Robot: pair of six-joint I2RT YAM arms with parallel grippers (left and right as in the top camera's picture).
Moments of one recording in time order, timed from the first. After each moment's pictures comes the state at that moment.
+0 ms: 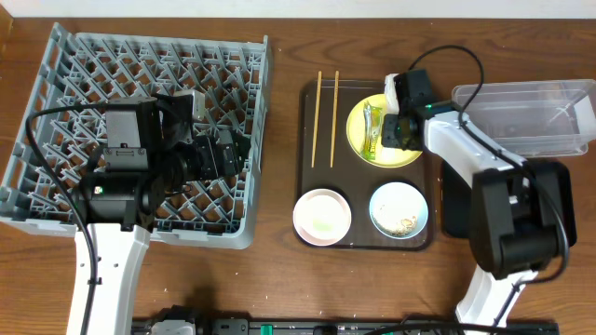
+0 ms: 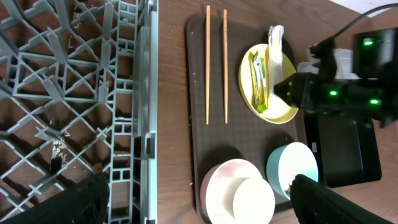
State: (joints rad) left arm -0.02 1.16 1.17 -0.89 0.47 -0.22; right arm 0.23 1.99 1.29 -0.53 0.07 0.36
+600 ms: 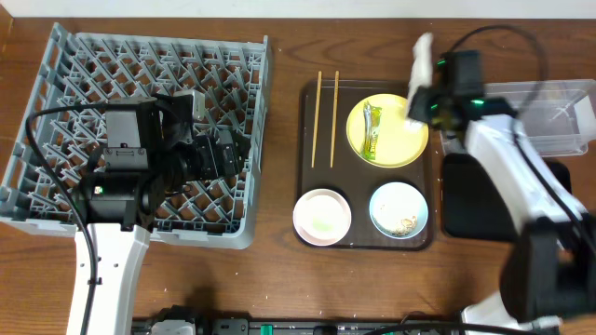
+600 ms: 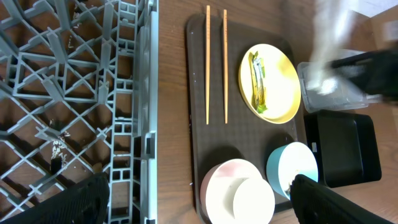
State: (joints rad) left arm -0.02 1.16 1.17 -0.89 0.47 -0.22; right arm 0.10 1.72 1.30 -0.52 -0.03 0.43
